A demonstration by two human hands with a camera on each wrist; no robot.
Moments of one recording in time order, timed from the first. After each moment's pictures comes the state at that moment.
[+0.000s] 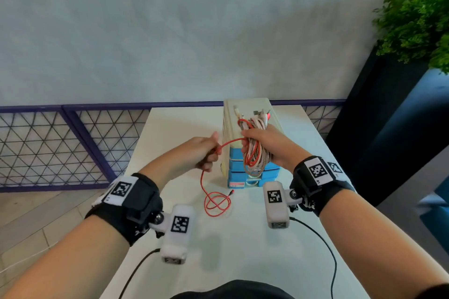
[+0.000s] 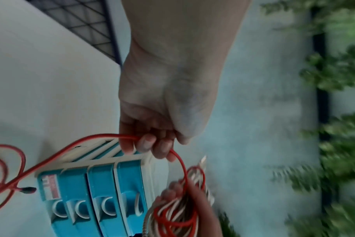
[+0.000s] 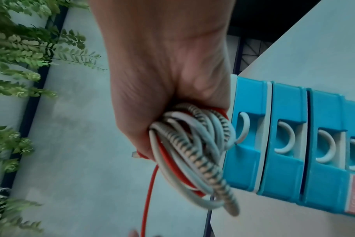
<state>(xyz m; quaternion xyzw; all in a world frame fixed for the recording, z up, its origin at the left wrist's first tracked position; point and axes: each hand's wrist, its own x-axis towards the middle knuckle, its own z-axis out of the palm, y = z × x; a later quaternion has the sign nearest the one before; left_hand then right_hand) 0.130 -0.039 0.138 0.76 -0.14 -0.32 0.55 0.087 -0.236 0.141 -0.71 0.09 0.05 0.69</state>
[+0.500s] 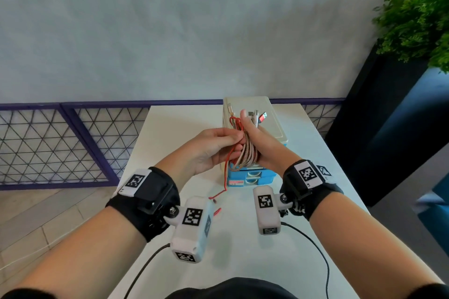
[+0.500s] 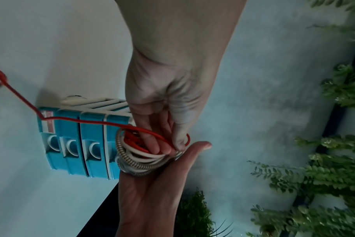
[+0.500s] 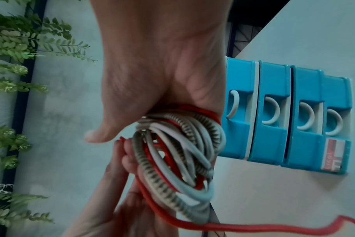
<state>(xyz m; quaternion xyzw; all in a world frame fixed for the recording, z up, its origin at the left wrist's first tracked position) 0.115 -0.073 0.150 0.59 -0.07 -0.33 0.73 0.091 -0.215 0.132 -0.67 0.07 0.07 0.74</state>
